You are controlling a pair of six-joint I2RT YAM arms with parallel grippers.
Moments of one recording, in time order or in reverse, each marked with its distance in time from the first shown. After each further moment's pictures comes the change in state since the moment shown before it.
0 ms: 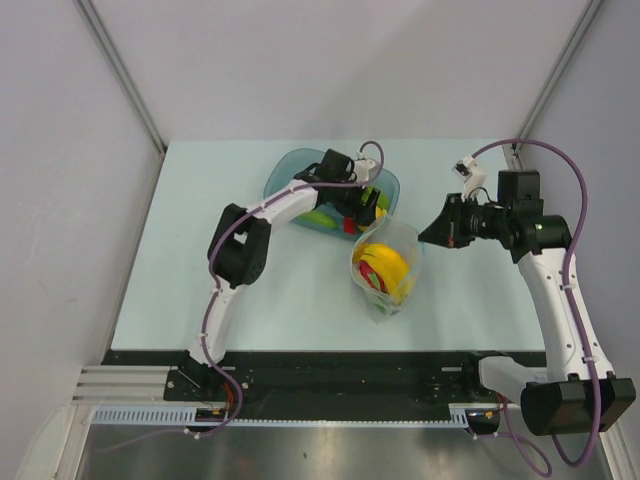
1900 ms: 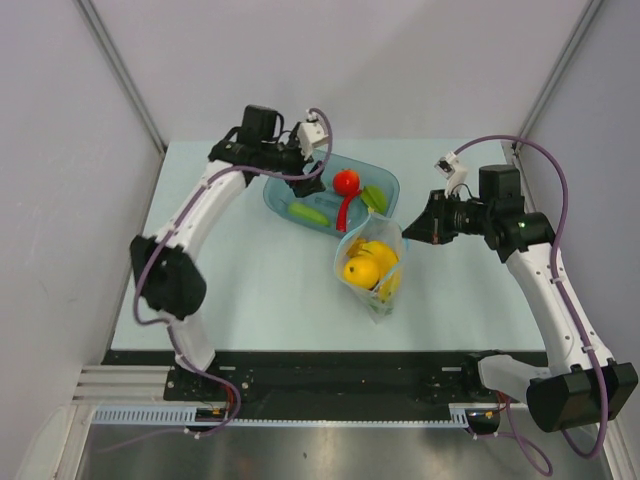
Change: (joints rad) left arm 0.194 -0.594 -0.179 -0.196 0.184 0.492; right arm 0.117 0.031 -0.029 0.147 0.020 0.100
